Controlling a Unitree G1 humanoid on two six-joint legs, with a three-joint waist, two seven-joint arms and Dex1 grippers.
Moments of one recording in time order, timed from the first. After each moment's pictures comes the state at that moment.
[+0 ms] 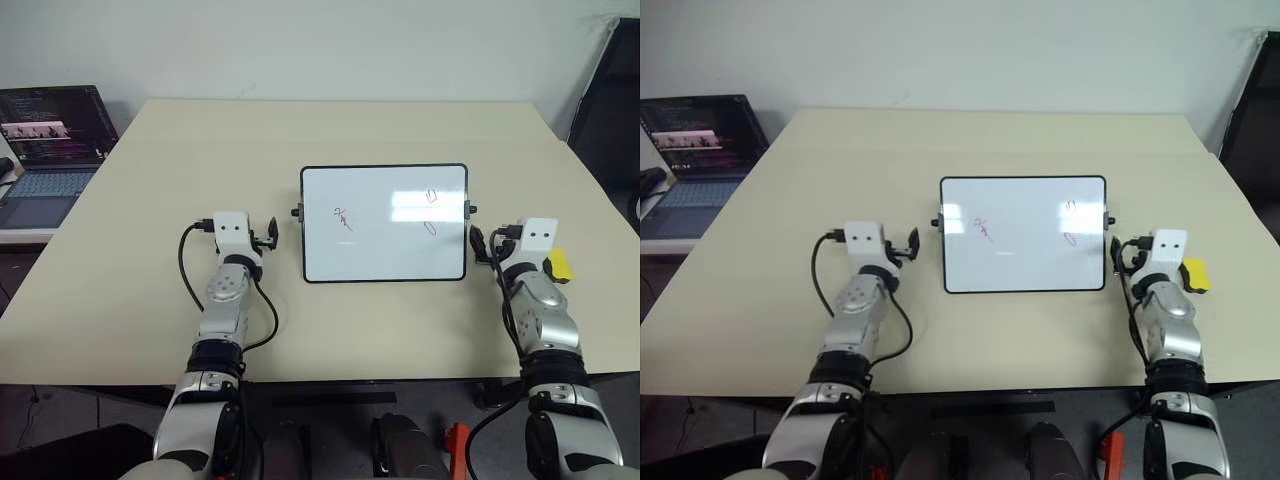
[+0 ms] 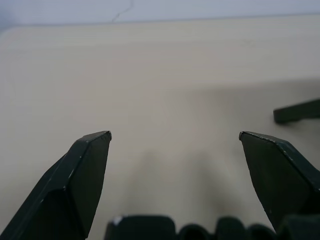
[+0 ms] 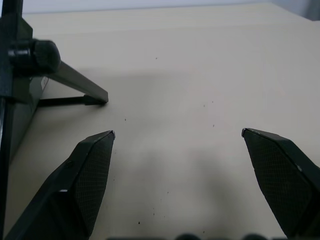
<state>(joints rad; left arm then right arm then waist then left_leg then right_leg) -0.55 0.19 0.15 0.58 -0.07 -0.07 -0.06 -0.48 -0.34 -0.26 0.48 0.22 0.08 0.21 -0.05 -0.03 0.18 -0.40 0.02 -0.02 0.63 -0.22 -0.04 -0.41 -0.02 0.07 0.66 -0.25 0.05</state>
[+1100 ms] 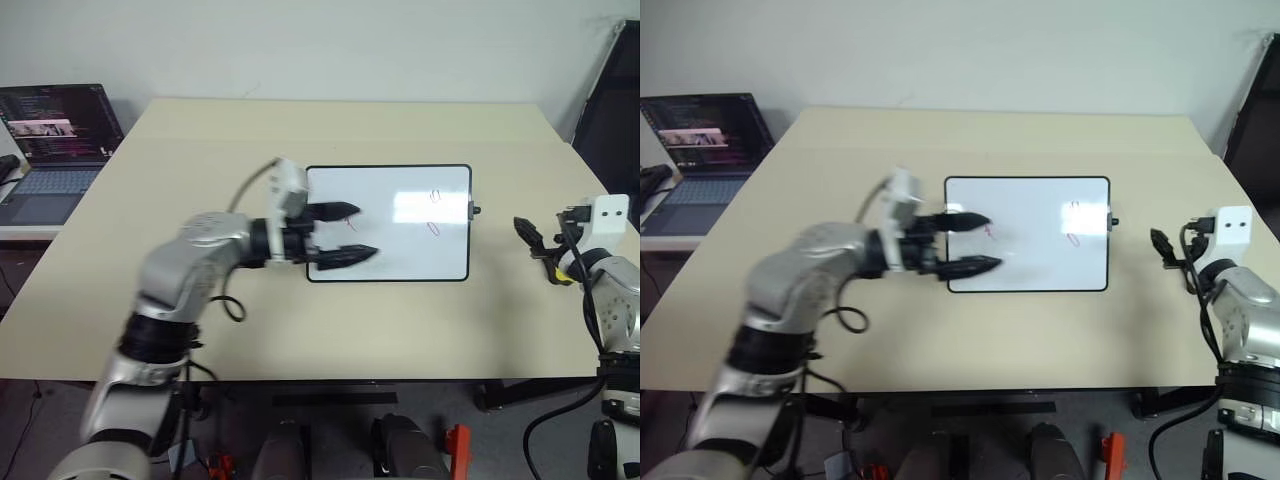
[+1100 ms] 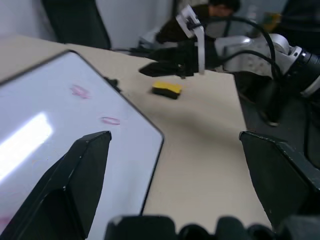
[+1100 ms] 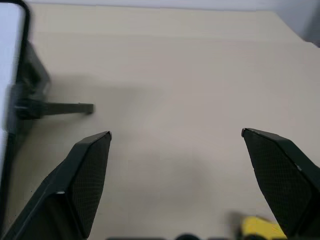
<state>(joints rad) -0.74 0.40 -0.25 -0.04 -0.54 0.61 -0.95 -0.42 -0.67 -0.39 0.27 0.34 0.47 0.41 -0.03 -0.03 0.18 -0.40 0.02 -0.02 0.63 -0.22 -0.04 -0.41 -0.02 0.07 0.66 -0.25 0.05</state>
